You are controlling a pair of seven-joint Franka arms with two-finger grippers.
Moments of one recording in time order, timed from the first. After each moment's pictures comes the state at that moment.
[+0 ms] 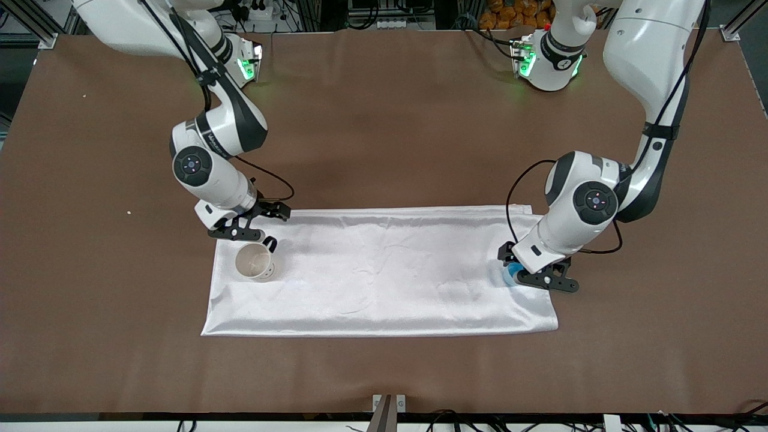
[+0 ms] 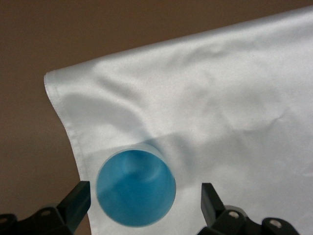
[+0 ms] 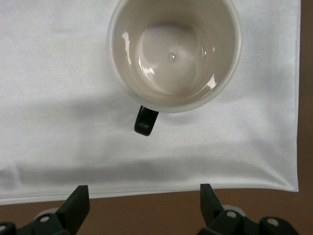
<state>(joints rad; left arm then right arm) -0.19 0.54 -0.13 -1.73 0.09 2.39 -0.14 0.02 0.35 0.34 -2.08 -0.05 2.37 0.48</state>
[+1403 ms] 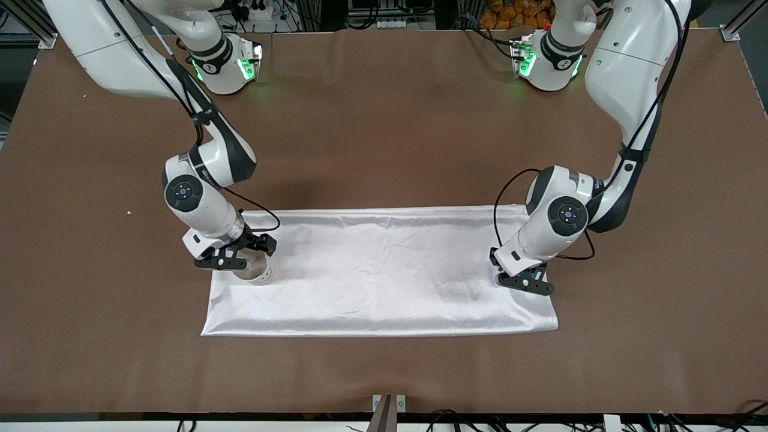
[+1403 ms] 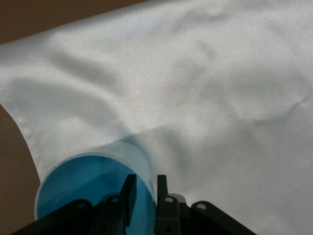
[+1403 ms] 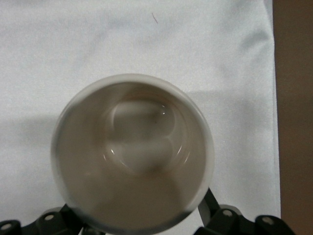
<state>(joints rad) -0.21 0.64 -0.14 -1.73 0.12 2.44 -0.15 -0.01 0.53 0.29 -1.97 -0.25 2.54 0.48</state>
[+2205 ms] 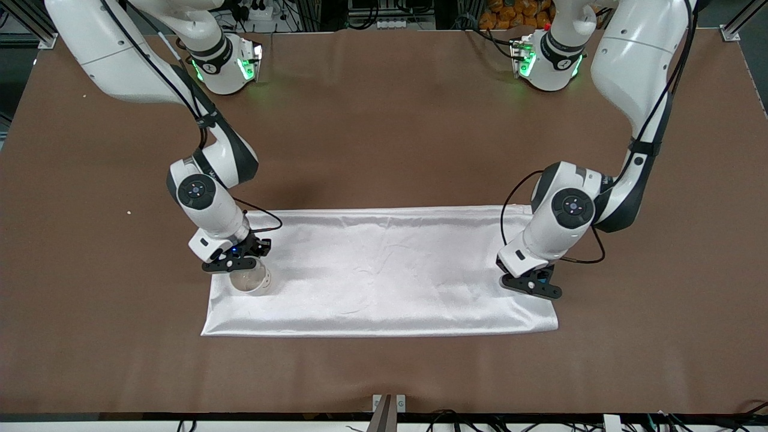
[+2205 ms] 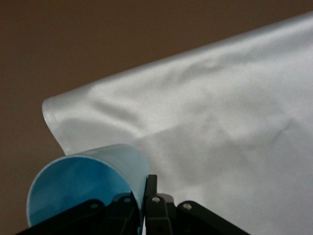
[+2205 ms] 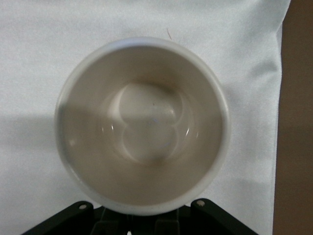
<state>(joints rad) -0.20 0.58 -0.14 -1.69 0.18 2.44 -0.15 -0.01 0.55 0.29 -1.95 -0.39 2.58 0.48</state>
